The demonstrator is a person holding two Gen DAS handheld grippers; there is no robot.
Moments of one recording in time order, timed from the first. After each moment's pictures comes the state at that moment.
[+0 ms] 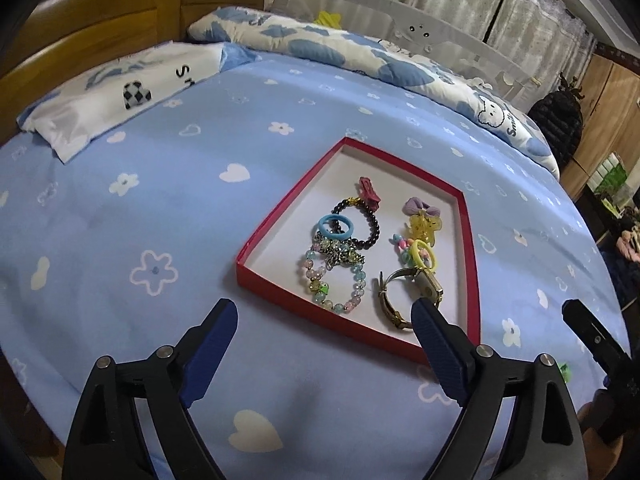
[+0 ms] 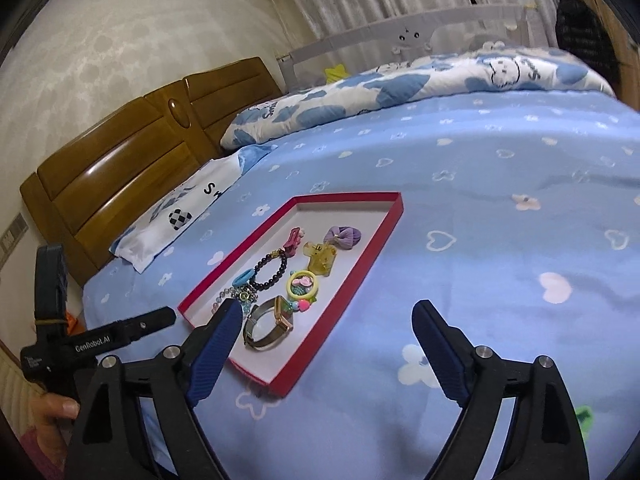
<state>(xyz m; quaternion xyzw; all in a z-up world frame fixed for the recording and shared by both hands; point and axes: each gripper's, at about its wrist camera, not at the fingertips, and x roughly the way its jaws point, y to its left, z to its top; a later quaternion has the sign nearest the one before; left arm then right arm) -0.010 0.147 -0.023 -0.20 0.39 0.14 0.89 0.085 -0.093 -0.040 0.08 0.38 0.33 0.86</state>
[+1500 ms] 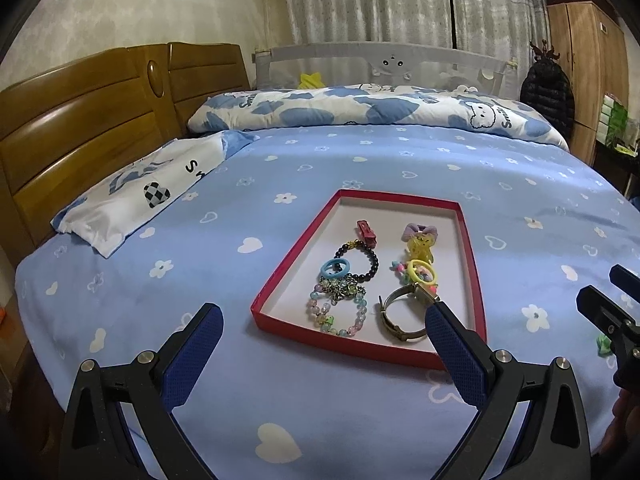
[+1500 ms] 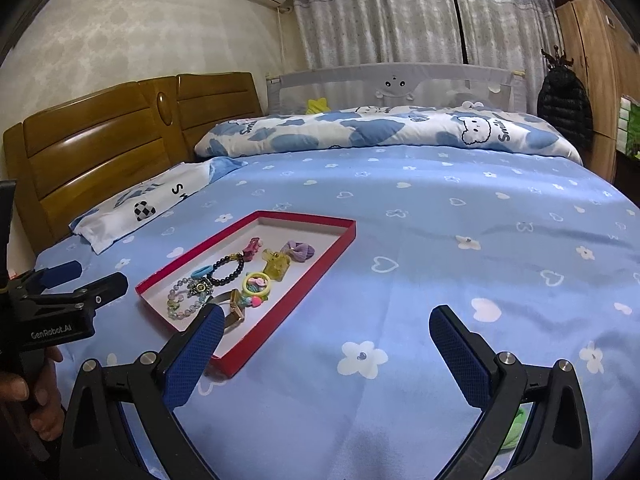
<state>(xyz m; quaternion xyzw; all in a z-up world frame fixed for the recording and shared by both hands) -0.040 0.074 -0.011 -0.03 0.32 0.18 0.93 0.049 -0.106 -0.036 0.00 0.31 0.26 0.92</state>
